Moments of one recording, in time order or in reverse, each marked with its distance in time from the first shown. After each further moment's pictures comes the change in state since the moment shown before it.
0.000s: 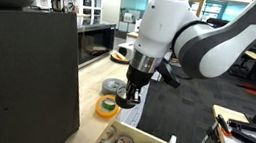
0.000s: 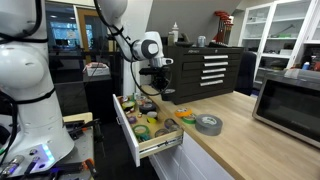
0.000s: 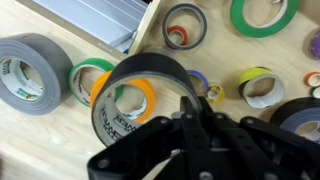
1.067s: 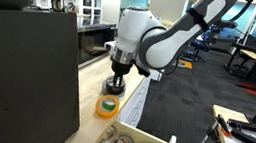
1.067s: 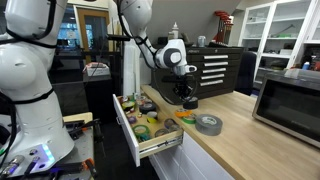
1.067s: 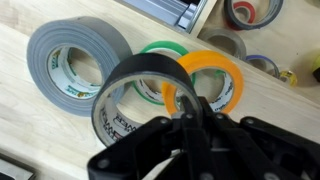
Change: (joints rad) arm -0.131 0.265 -0.035 0.294 0.033 -0.004 -0.125
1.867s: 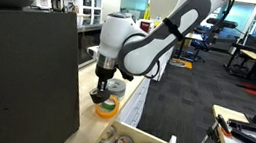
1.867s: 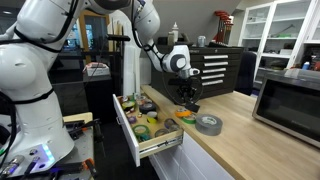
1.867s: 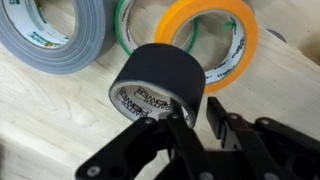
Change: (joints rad) arm 0.000 0.173 0.039 0.212 0.021 -0.016 -0.086
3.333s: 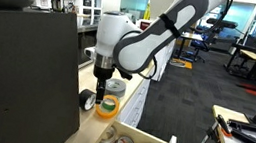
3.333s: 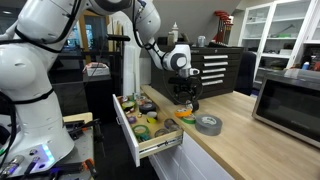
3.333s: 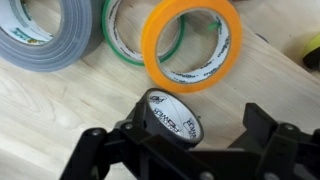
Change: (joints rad) arm -0.004 0.006 0.025 0.033 0.056 -0.078 -0.060
